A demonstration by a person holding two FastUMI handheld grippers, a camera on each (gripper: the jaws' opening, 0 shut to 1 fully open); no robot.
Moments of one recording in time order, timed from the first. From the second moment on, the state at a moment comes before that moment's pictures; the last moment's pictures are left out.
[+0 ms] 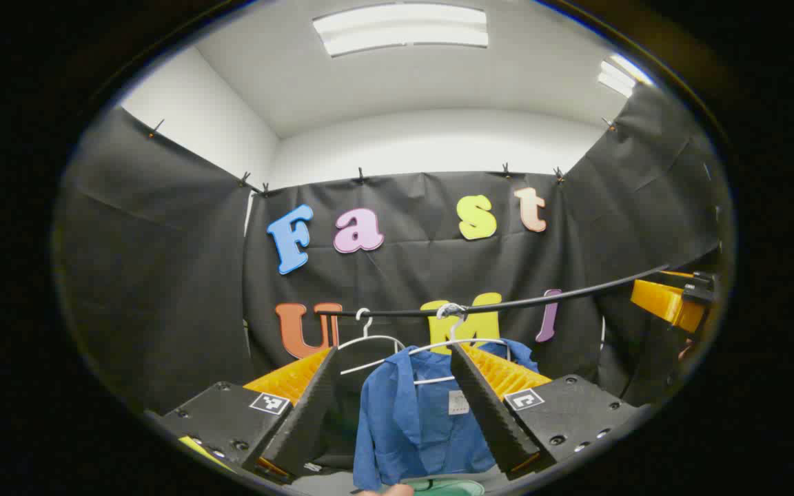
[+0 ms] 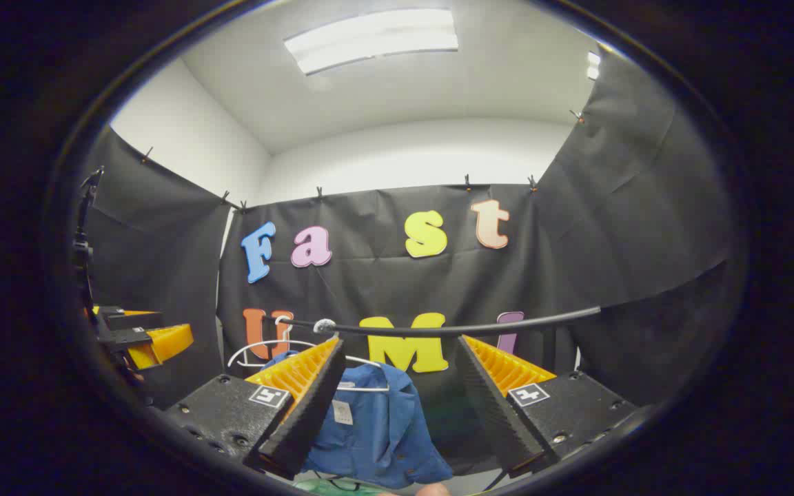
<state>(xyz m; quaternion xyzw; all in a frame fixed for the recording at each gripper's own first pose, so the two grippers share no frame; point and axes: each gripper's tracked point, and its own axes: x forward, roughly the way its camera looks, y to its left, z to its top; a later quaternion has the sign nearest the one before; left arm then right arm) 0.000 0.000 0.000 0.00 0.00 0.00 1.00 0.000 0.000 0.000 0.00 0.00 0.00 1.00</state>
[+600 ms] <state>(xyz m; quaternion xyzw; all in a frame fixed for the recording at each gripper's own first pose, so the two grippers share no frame) -0.002 0.004 0.007 -0.02 0.00 0.03 1.00 0.002 -0.018 -0.015 0.00 0.02 0.02 1.00</state>
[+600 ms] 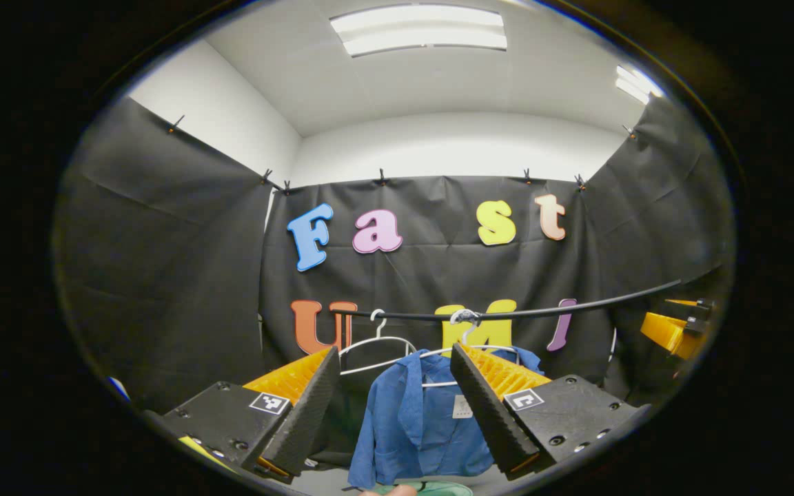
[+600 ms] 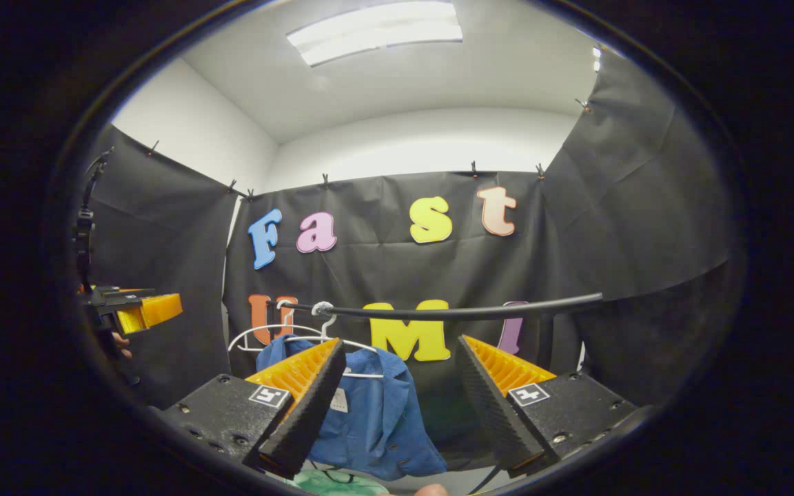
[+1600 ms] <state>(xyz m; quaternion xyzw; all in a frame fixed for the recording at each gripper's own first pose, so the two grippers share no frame) -0.014 0.042 0.001 -0.01 0.00 0.06 1.00 0.016 -0.005 -0.039 0.01 0.05 0.02 1.00</state>
